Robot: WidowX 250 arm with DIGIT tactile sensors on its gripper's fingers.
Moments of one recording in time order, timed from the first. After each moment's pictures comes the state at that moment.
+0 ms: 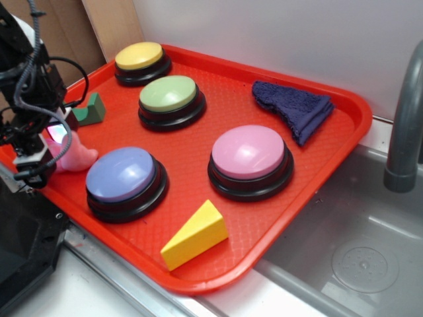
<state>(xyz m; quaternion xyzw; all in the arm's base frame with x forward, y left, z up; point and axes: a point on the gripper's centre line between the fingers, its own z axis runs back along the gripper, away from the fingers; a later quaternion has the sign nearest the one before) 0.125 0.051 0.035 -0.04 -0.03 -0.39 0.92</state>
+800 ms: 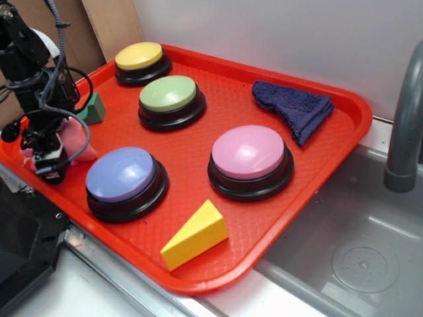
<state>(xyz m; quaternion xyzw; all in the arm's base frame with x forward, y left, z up) 0.134 0.065 0.022 -0.02 -0.01 -0.33 0.94</state>
